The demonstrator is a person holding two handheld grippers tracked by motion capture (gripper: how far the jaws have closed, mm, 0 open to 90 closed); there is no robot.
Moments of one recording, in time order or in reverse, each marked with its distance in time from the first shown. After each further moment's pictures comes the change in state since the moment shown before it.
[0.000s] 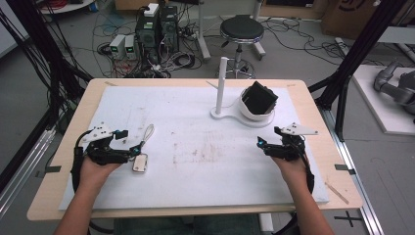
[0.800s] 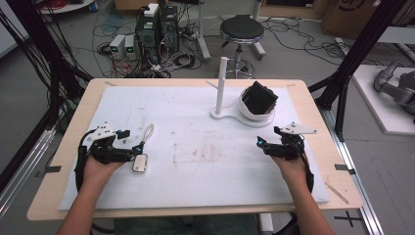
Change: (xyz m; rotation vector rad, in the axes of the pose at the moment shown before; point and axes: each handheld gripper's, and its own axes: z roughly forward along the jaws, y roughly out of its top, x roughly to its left) left arm 0.003 -0.003 0.008 0.018 0.012 -0.011; right arm -0.002 0.000 0.005 0.012 0.000 -0.001
